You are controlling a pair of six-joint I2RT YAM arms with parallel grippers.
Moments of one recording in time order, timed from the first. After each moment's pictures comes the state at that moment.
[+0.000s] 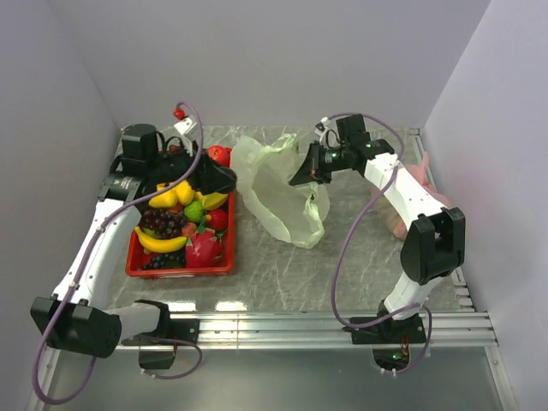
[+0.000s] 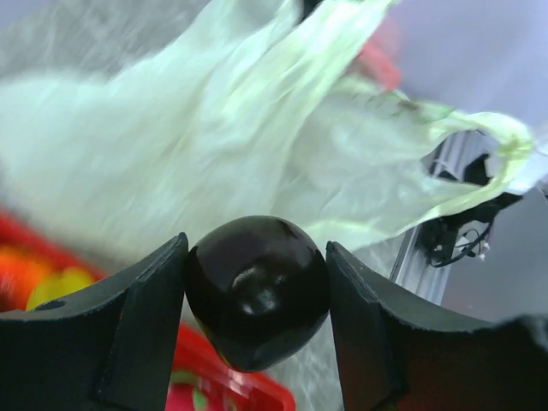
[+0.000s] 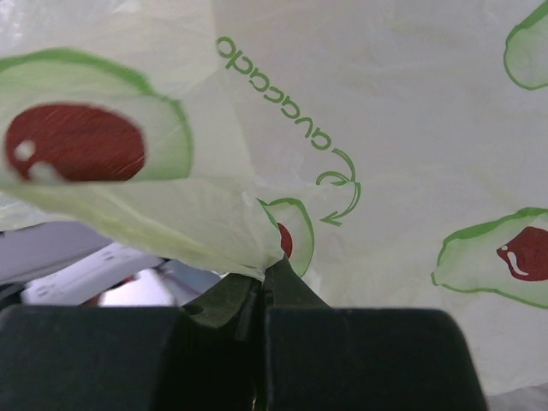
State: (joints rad) left arm -0.15 1.20 1.26 -0.48 0.89 0.00; right arm 0.31 1.70 1.52 -0.68 -0.76 0.53
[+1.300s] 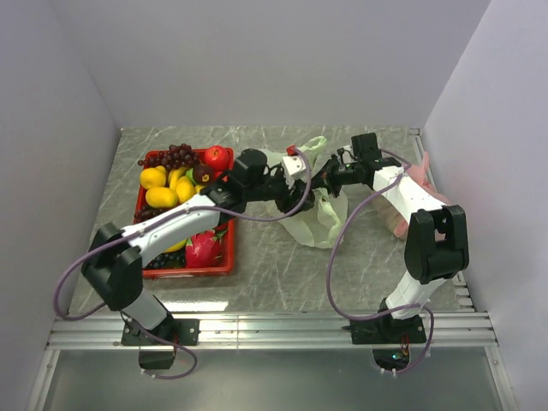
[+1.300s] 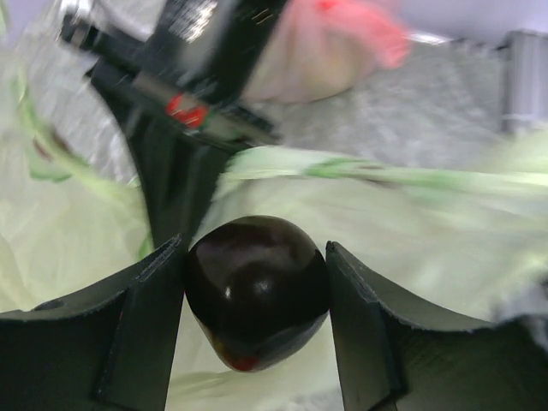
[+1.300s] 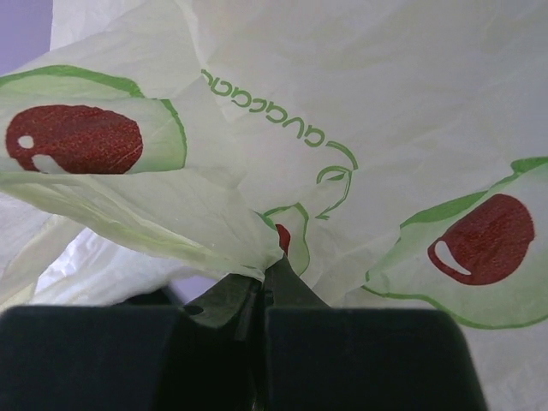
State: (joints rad) left arm -0.77 1.55 1.23 0.03 0.49 0.13; right arm 0.19 1.69 1.26 -0.48 -0.88 1.02
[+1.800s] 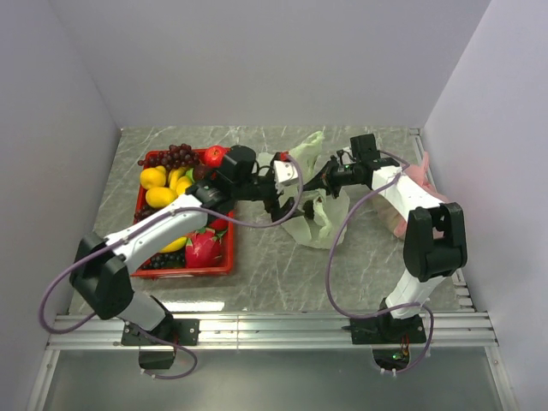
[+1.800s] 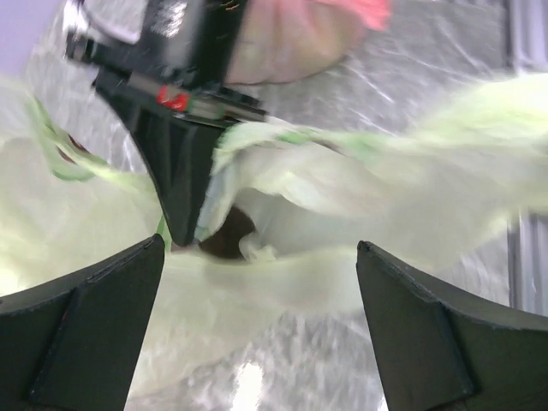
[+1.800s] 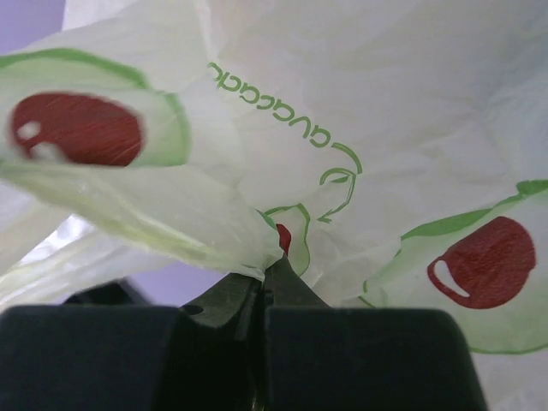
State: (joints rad) left arm -0.73 1.52 1.23 -0.07 0.54 0.29; right arm 0.19 1.71 1.26 -0.48 -0.86 1.01
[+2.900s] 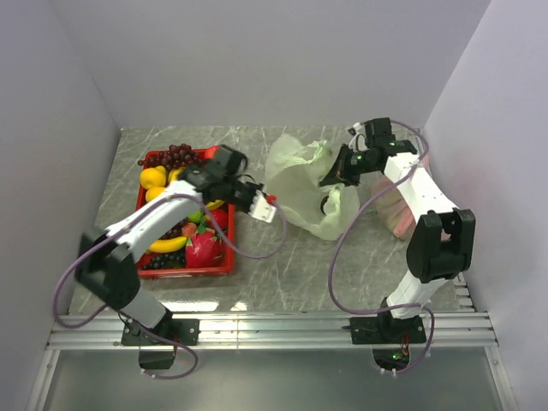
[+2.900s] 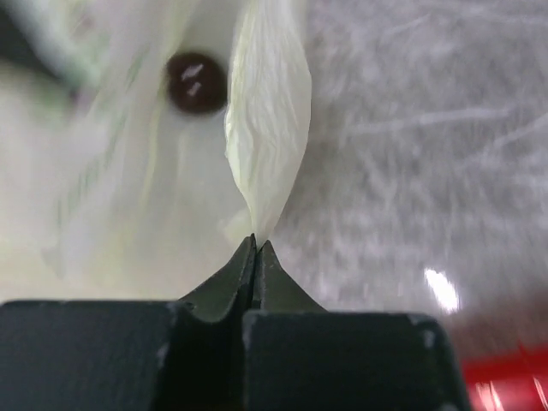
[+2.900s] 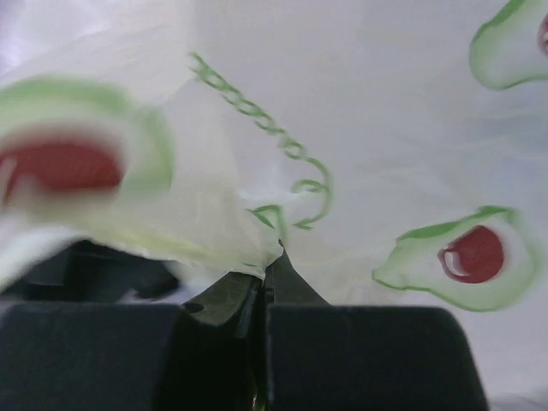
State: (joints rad) left arm -0.61 1.59 1.31 -0.63 0.71 1.38; right arm 0.14 1.71 1.46 -0.76 -0.67 0.51
